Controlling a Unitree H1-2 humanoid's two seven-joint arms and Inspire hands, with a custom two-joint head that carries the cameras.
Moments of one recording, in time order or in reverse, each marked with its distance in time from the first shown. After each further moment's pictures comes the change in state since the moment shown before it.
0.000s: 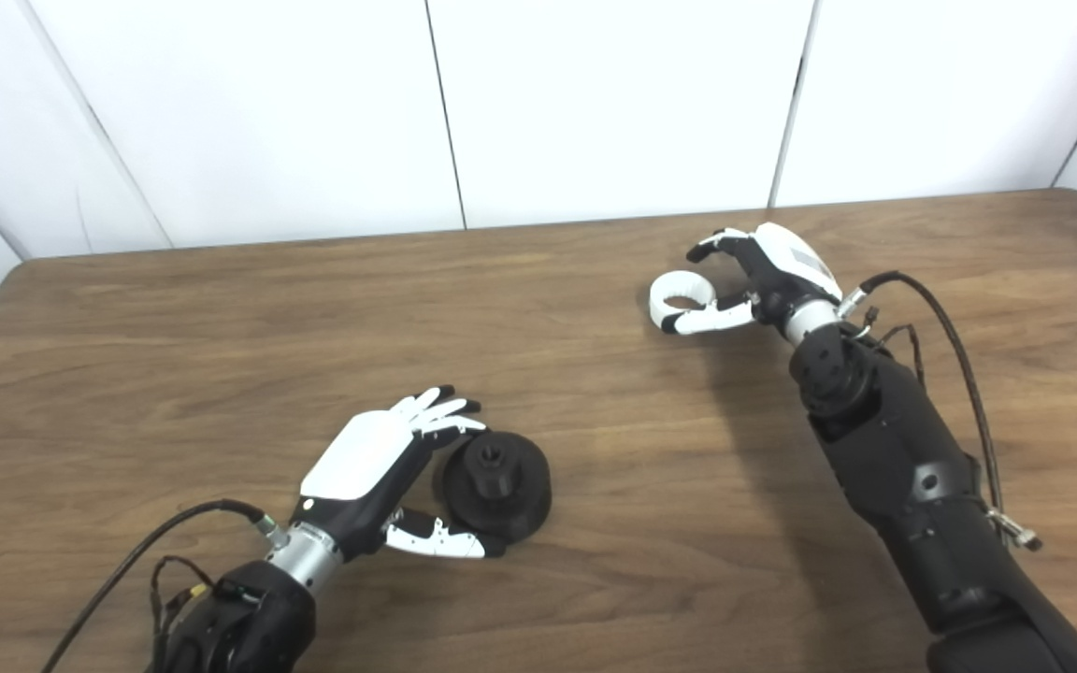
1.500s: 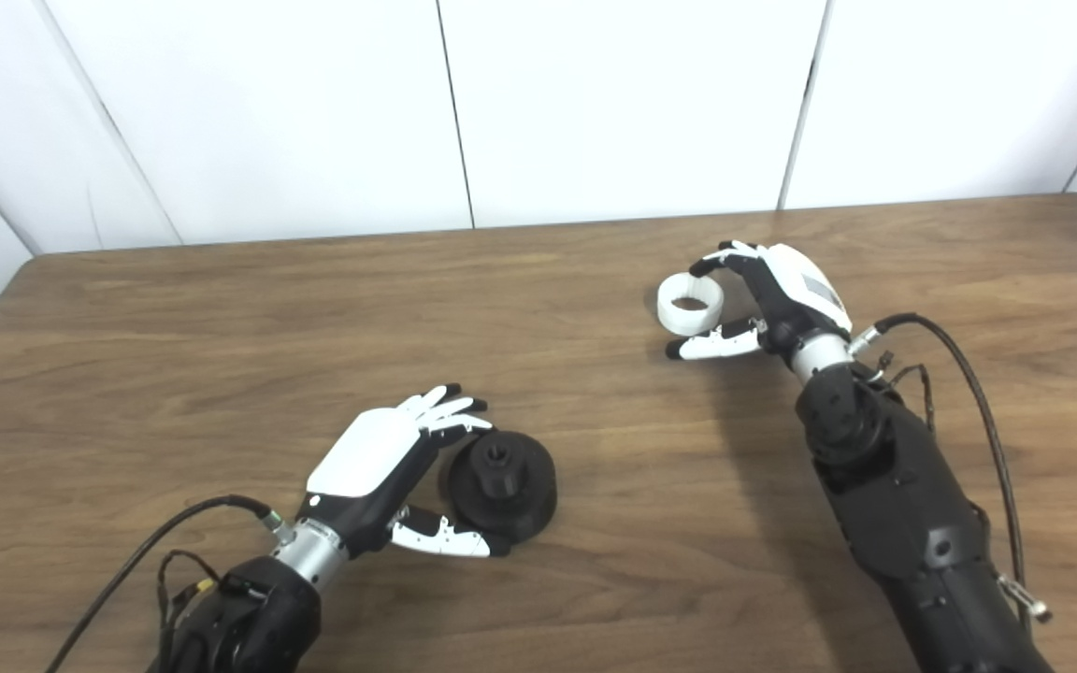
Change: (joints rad) left arm -0.009 0.002 -0.013 0.002 0.000 0.008 -0.002; right arm 0.099 0.017 -0.052 -0.147 -0.023 0.020 -0.020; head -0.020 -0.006
